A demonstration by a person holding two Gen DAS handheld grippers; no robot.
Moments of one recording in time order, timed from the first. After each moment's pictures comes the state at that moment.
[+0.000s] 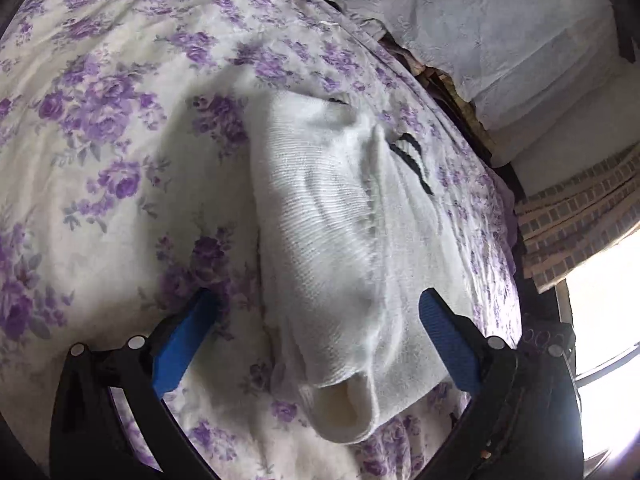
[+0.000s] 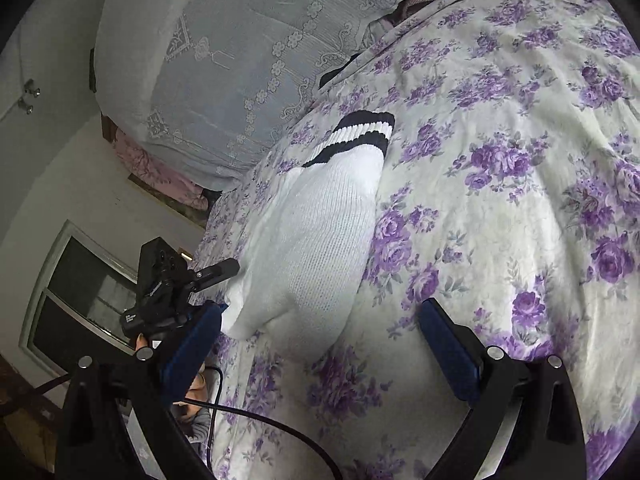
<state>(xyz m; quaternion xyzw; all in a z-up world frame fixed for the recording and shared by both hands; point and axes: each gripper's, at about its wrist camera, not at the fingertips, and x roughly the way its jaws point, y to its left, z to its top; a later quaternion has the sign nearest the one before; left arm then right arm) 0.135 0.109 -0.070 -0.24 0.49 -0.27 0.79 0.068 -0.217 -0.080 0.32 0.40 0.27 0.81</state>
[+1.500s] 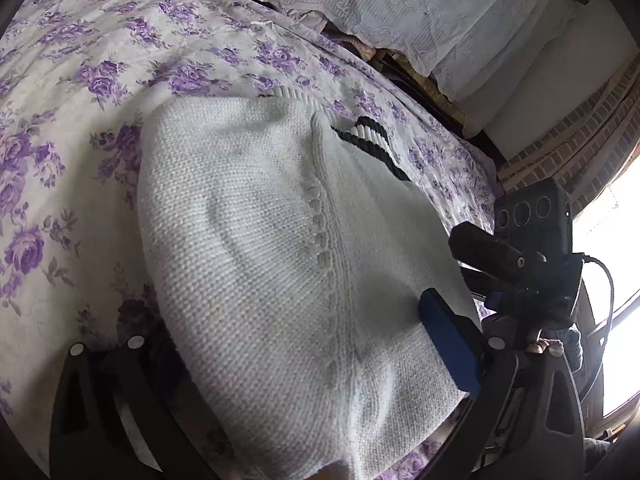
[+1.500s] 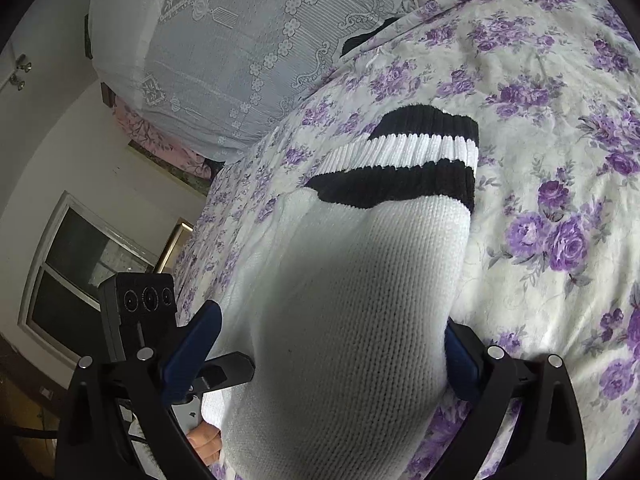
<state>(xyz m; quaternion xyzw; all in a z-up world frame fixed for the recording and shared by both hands) 0.148 0.075 -0.077 -0.18 0.45 -0.32 0.81 0.183 -0.152 -0.087 0.27 0.44 0.33 0.79</state>
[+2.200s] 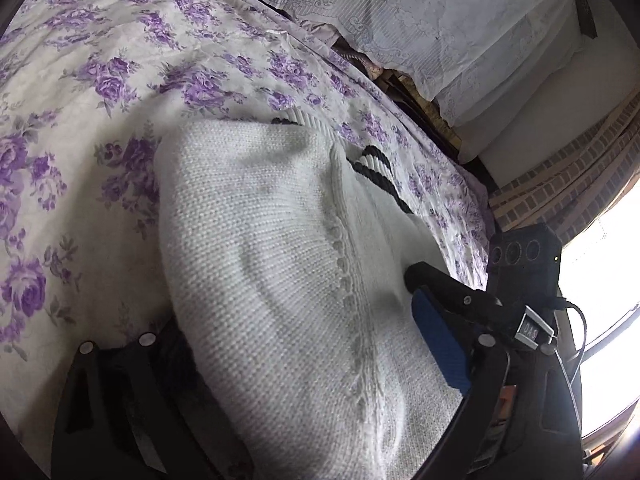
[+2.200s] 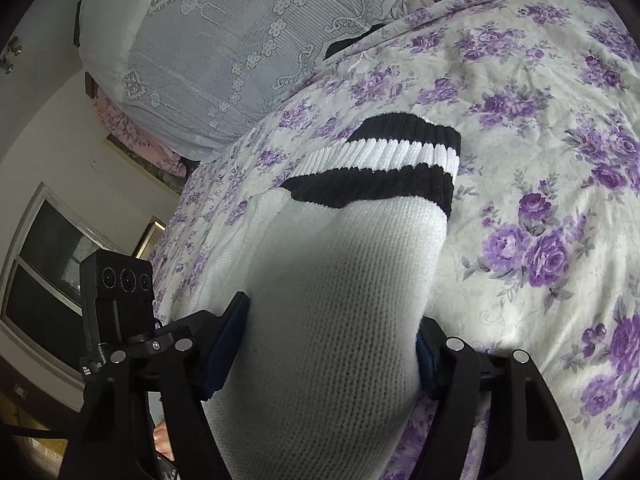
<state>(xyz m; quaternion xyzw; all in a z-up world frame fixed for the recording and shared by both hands) 0.169 0.081 -0.082 -0.21 0.44 -0.32 0.81 0.189 -0.148 -0.093 0.24 0.44 0.28 0.82</state>
